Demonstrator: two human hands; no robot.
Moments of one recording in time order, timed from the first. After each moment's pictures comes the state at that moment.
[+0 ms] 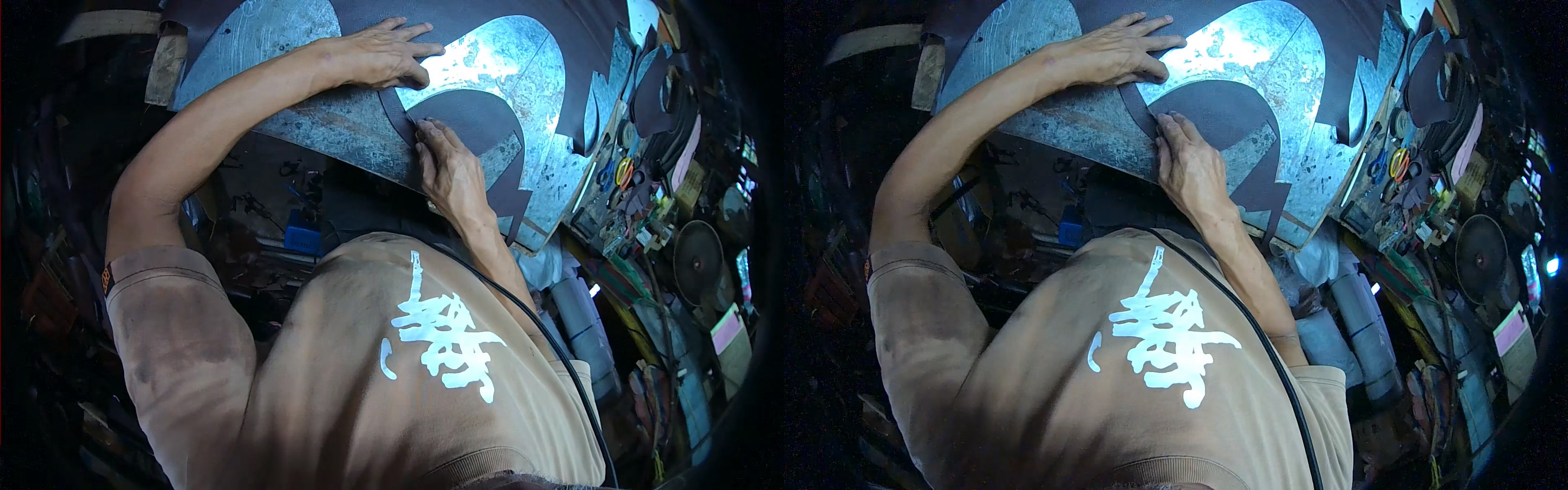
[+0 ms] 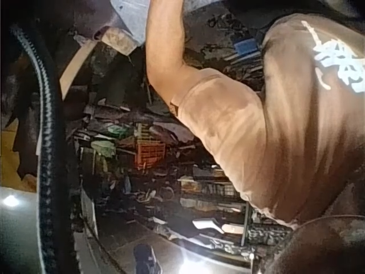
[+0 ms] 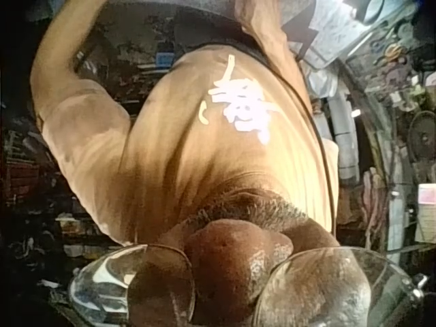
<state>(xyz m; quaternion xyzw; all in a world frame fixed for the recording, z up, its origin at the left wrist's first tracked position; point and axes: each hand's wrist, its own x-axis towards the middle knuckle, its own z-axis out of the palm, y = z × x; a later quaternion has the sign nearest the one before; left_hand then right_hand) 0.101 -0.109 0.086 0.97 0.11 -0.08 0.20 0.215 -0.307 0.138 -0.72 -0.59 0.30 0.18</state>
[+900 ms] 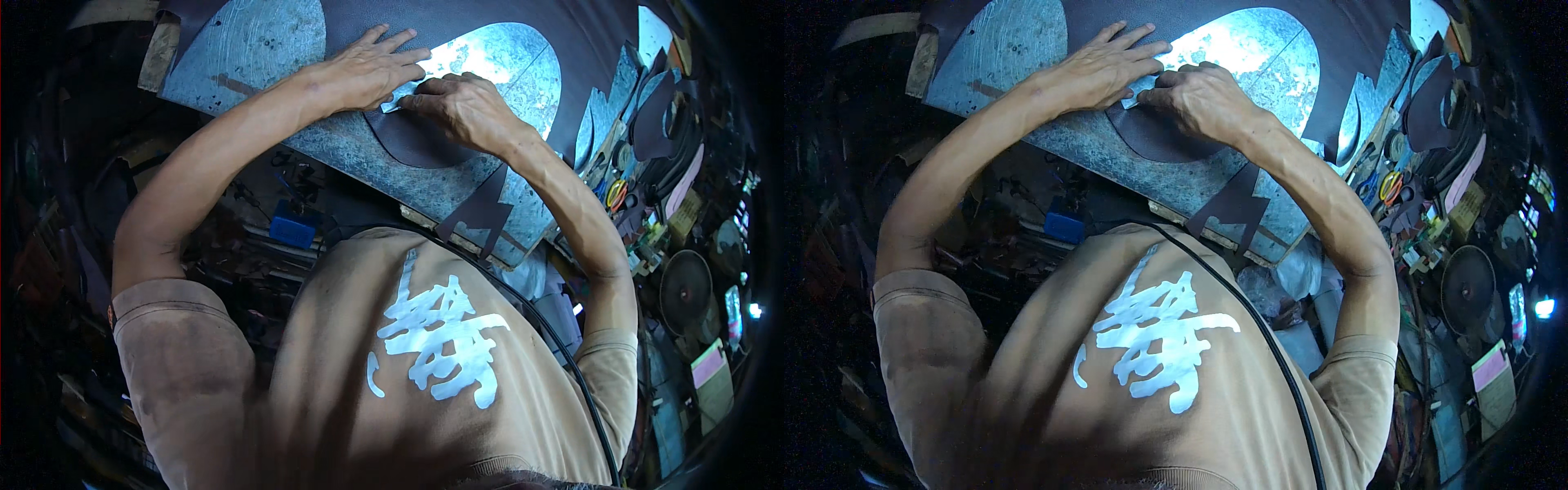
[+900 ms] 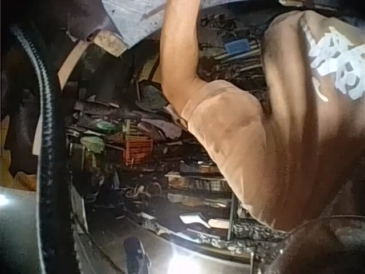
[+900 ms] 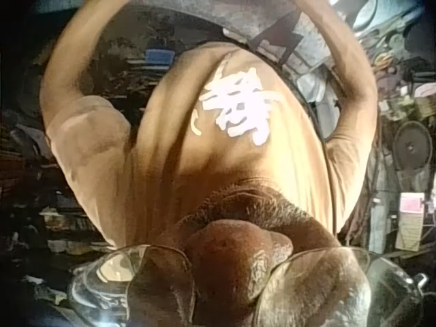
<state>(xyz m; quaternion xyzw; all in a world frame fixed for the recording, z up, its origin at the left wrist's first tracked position) 0.107 -0.140 0.082 0.95 0.21 -0.06 0.20 0.313 -0.209 0.122 -0.41 -0.88 0.25 -0.02</state>
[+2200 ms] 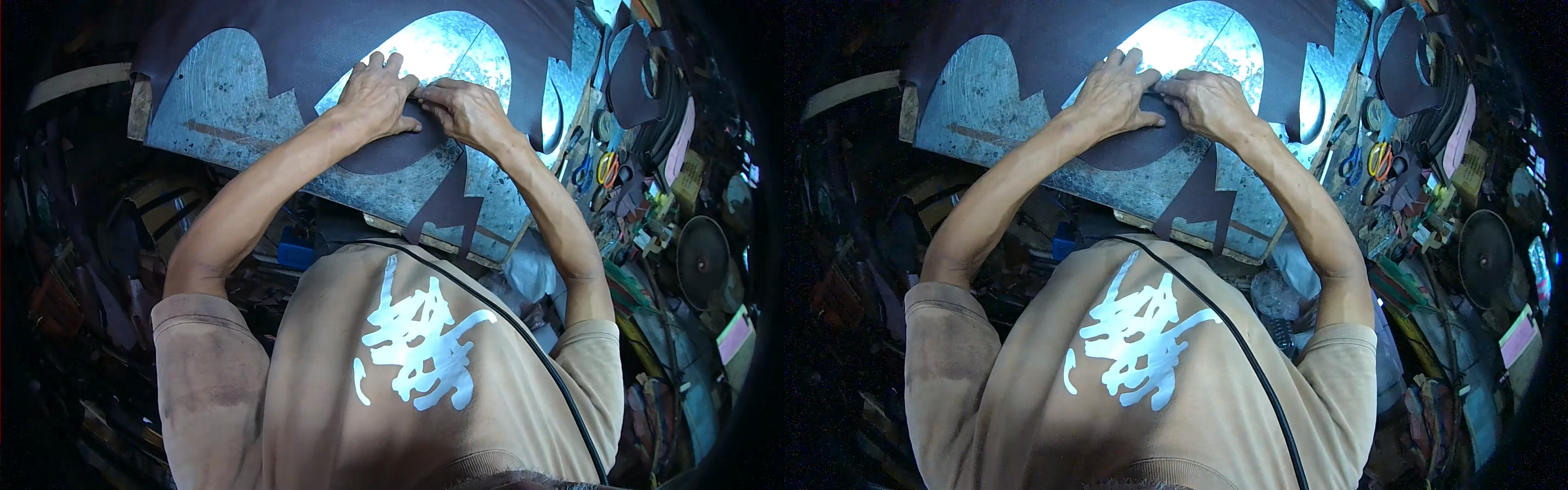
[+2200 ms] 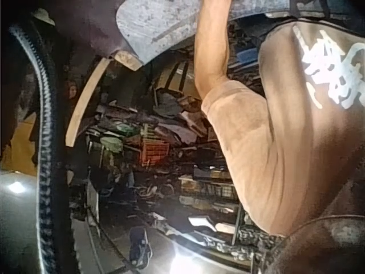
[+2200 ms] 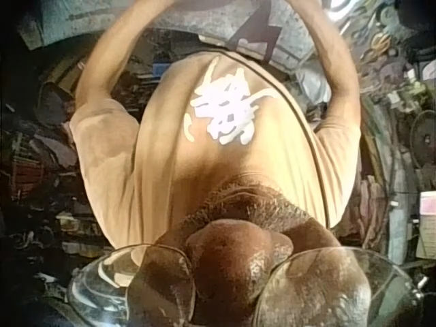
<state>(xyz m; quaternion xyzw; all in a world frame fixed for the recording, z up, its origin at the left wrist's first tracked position) 0.208 -0.181 0.115 0.92 0.31 -0.07 0.21 0.391 -0.248 0.115 -0.57 -0.78 0.23 0.09</state>
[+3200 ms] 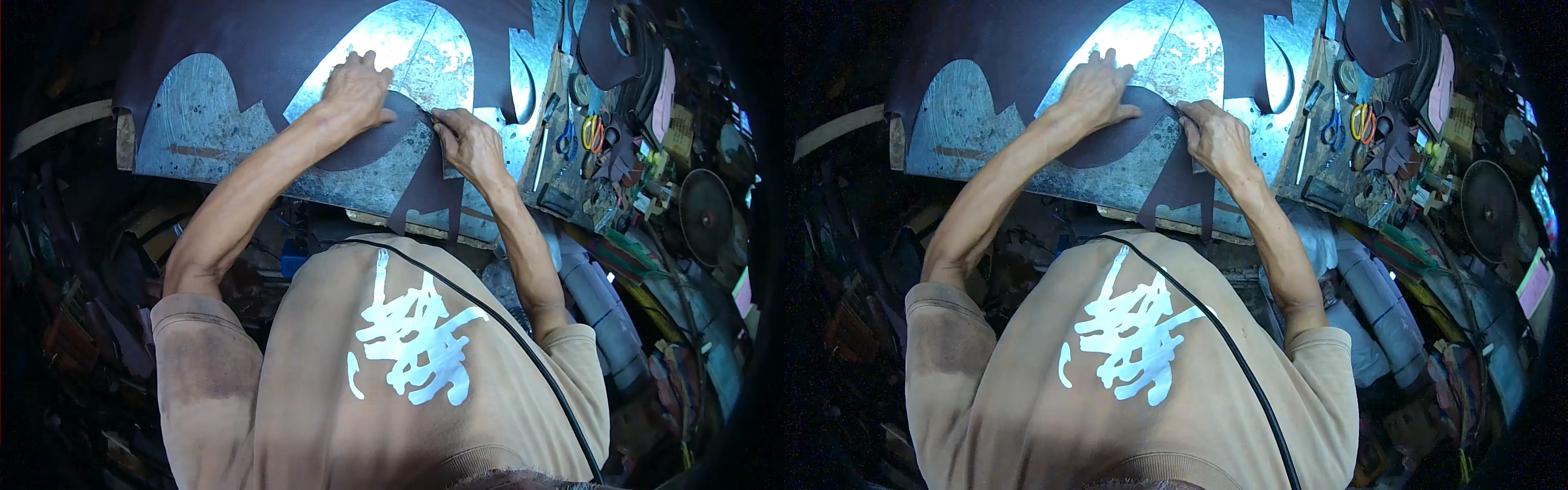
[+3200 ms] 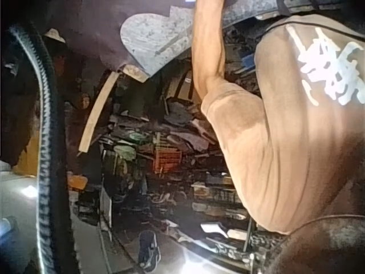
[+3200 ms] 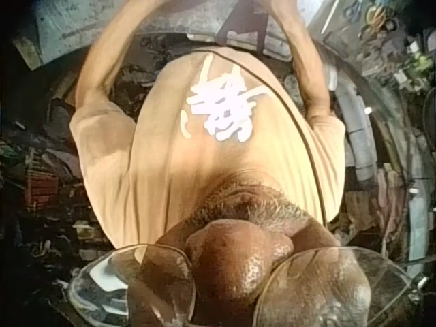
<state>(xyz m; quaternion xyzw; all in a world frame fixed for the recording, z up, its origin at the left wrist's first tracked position) 0.235 -0.188 0.121 0.93 0.29 -0.13 0.16 0.398 -0.344 0.127 -0.76 -0.59 0.23 0.15</state>
